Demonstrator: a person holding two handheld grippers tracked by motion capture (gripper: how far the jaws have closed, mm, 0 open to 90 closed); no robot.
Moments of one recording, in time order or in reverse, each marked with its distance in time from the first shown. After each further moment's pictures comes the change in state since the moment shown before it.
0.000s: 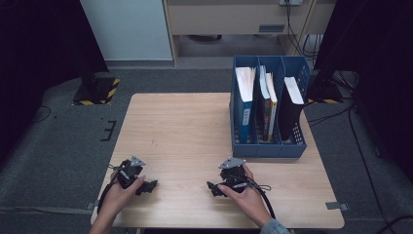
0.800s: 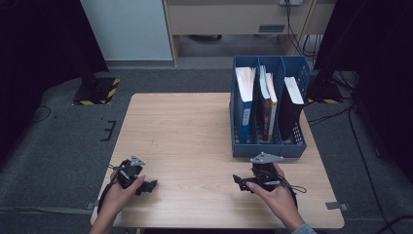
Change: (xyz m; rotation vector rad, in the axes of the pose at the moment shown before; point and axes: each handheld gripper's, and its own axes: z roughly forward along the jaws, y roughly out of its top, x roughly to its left) left arm 0.000 0.000 0.000 0.004 0.003 -0.010; right arm -0.049 -0.016 -0.073 -0.060 -0.062 0.111
